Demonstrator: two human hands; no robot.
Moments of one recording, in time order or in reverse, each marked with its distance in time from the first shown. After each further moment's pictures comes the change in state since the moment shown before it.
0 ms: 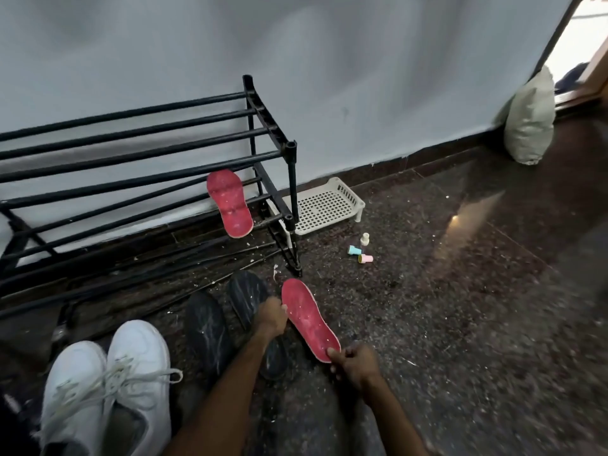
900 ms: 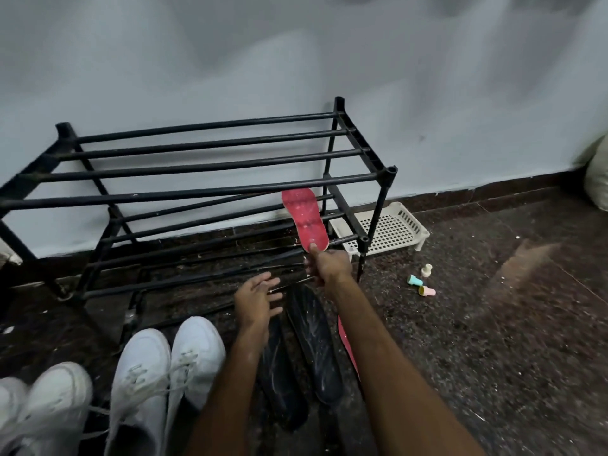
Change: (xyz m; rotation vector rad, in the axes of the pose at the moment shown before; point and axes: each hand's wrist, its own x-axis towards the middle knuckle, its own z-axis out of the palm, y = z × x) left_hand -0.108 0.037 -0.174 -1.006 0.405 0.001; right_hand 0.035 -0.249 0.133 0.284 0.007 -0.229
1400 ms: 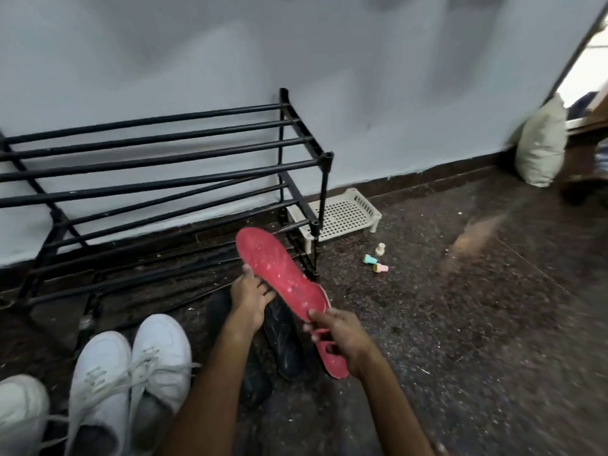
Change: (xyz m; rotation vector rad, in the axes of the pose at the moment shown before) left_hand -0.027 -0.016 0.050 -0.192 -0.179 -0.191; right_hand -0.134 0.067 -0.126 0.021 -0.213 0.137
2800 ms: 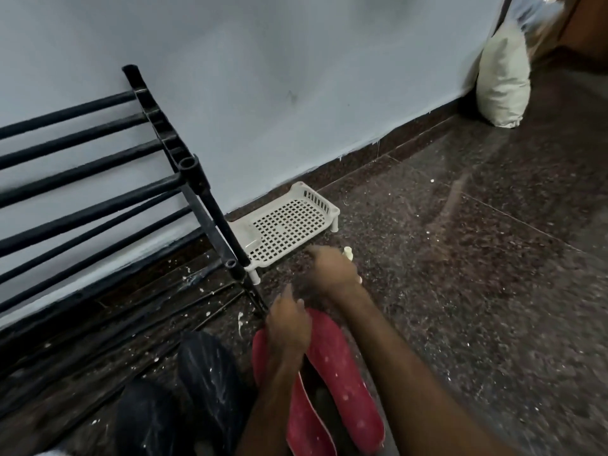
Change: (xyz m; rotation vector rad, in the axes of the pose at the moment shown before) left_hand 0.080 -0.121 0.150 1.343 -0.124 0.445; right_hand 0.209 -0.078 -0.122 -1.052 0.379 -0.317
